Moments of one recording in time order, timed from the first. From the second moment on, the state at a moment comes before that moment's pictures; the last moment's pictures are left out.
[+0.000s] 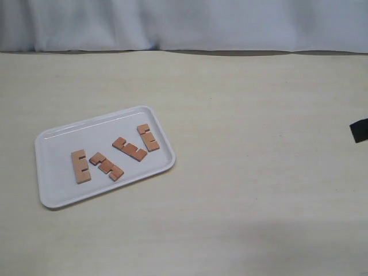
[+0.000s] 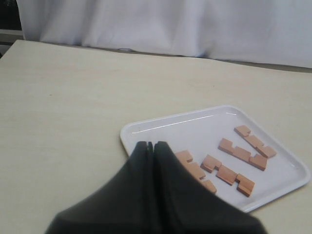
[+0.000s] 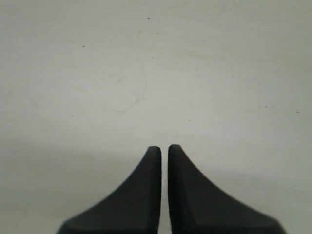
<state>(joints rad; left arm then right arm) -0.12 0.00 0.00 0.01 0.36 -0.16 -0.13 1.04 -0.88 -0.09 1.03 0.06</state>
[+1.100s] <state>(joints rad) -0.12 0.00 0.00 0.01 0.36 -0.16 -0.13 0.01 -0.35 -0.07 0.24 0.07</state>
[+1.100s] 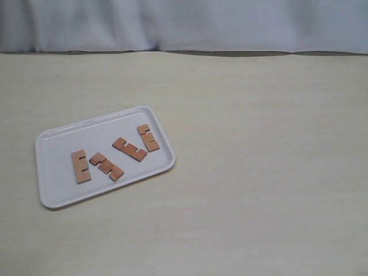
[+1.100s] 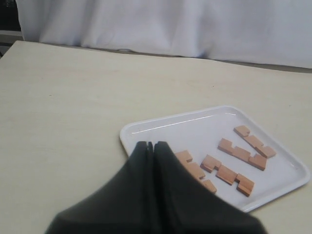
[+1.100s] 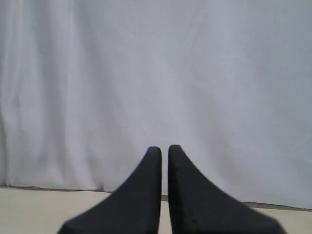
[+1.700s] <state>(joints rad) -0.12 0.00 0.00 0.01 0.35 -0.16 -0.13 0.00 -0.25 -0.02 0.20 0.07</state>
